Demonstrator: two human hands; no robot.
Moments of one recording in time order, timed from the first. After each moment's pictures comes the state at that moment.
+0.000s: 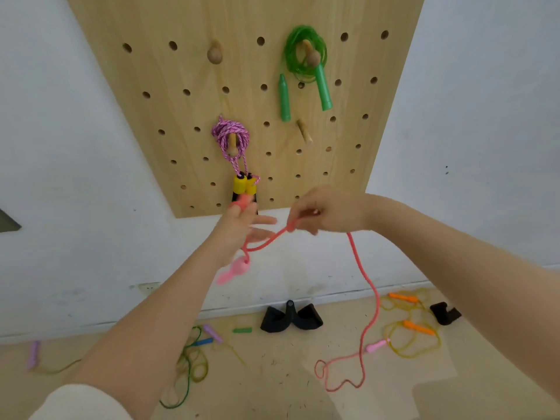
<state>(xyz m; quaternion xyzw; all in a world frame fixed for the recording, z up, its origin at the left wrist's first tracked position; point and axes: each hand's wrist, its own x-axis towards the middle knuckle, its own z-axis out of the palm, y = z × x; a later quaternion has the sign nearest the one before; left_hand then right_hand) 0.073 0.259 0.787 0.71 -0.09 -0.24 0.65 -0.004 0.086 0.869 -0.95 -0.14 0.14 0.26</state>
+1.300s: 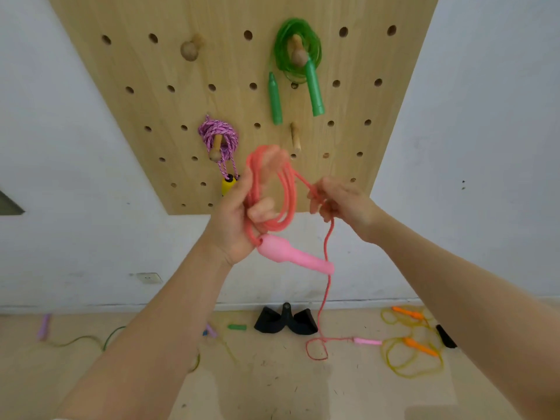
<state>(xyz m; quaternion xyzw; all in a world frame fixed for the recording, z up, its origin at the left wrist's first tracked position) 0.057 0.189 0.833 0.33 -0.24 -0.30 0.86 0.041 -0.014 0.810 -0.77 -0.04 0.02 0.63</state>
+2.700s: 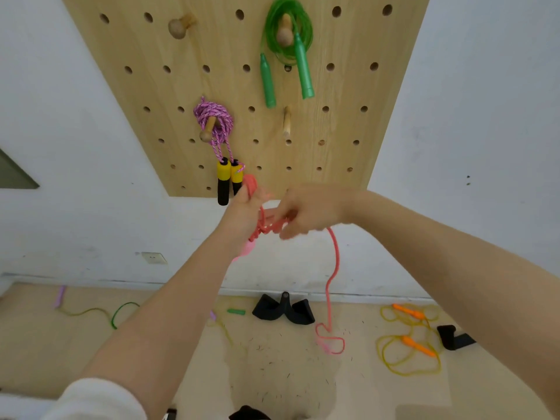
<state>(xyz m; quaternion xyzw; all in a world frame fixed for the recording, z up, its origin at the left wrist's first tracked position) 0.049 0.148 0.781 0.65 0.00 -0.15 0.74 0.017 0.011 0.857 -0.93 -0.22 0.22 0.21</state>
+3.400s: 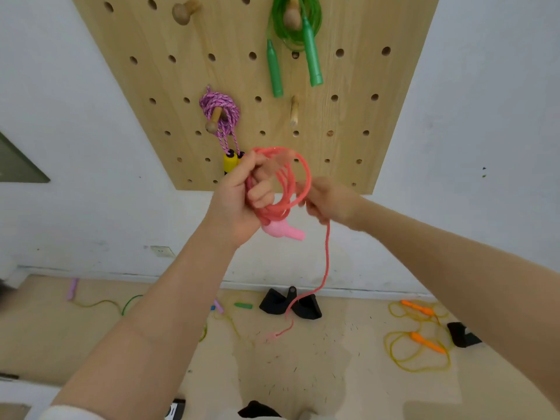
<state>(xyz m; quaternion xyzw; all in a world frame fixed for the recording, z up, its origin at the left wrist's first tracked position) 0.033 0.158 0.825 0.36 -0.09 -0.23 0.90 0.027 -0.009 0.805 -0.88 -0.07 0.10 0.45</state>
